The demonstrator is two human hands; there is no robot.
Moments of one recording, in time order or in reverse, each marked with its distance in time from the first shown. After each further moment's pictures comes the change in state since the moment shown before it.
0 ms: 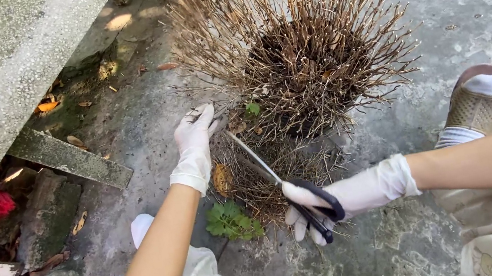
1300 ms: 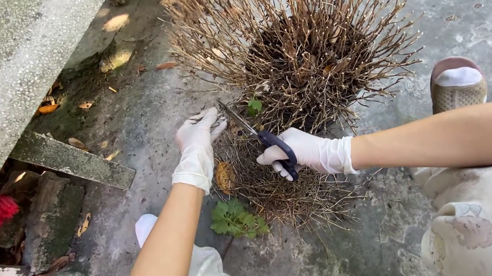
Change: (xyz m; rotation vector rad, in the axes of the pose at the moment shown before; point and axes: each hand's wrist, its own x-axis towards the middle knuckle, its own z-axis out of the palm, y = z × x) left_hand 0.007 -0.006 -0.004 -0.030 0.039 -0.093; right_hand 0.054 -0.054 -0.025 -0.027 0.520 -0.274
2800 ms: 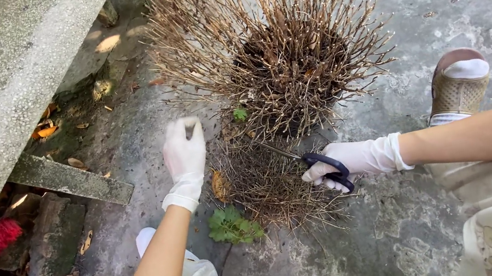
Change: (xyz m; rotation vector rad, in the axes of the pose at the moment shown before) left_hand -0.070 0.035 0.009 1.093 0.081 0.662; right_hand -0.062 0.054 -0.069 -0.170 -0.052 0.301
